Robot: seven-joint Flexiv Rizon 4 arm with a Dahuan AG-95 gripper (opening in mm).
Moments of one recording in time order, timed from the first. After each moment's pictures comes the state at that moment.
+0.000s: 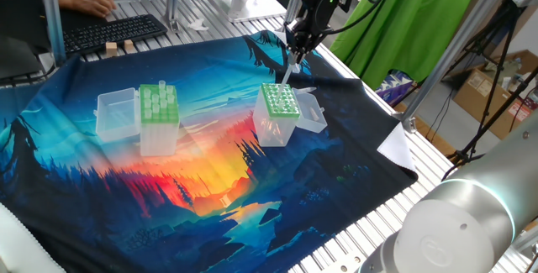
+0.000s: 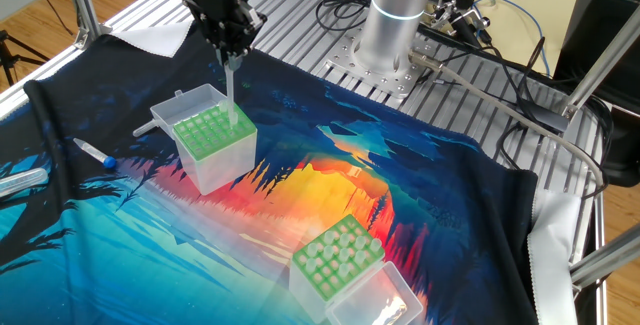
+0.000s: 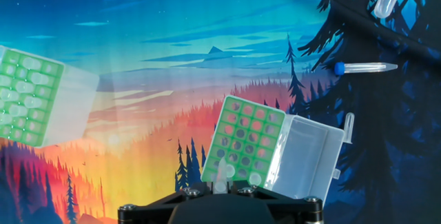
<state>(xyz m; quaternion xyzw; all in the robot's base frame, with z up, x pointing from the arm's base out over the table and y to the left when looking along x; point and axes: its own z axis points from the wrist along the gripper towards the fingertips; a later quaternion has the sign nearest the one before) 0.500 -0.106 0.279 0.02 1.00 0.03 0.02</state>
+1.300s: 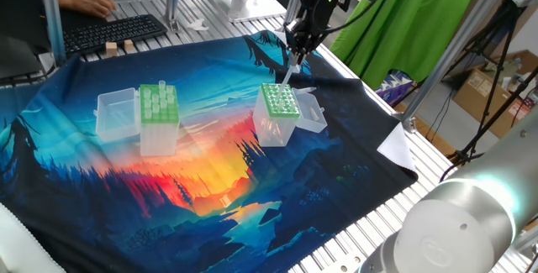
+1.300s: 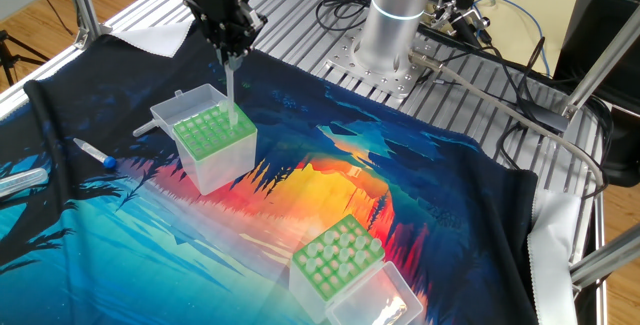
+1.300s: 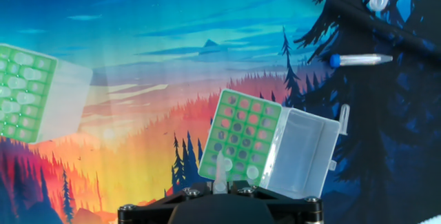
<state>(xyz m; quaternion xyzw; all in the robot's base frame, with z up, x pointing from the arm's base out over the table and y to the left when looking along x) 0.498 -0.107 0.278 0.03 1.00 0.02 -0.01</state>
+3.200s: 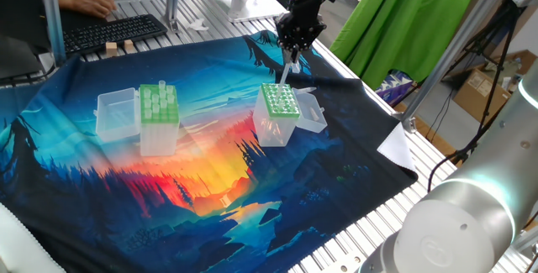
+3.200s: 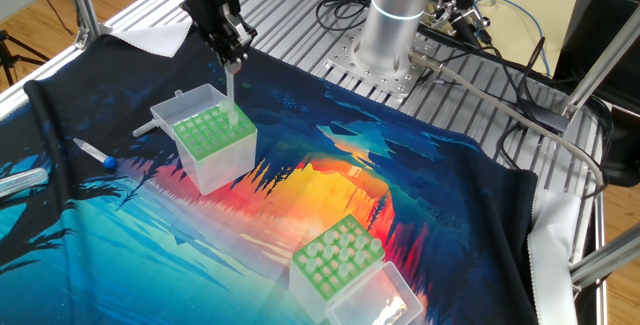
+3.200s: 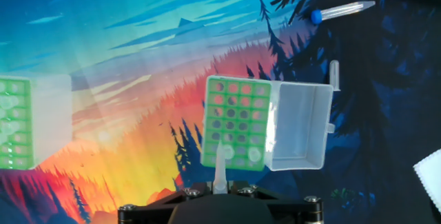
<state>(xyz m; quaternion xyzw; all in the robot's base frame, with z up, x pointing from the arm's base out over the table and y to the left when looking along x) 0.508 -0.096 0.278 0.13 0.99 0.01 -0.07</state>
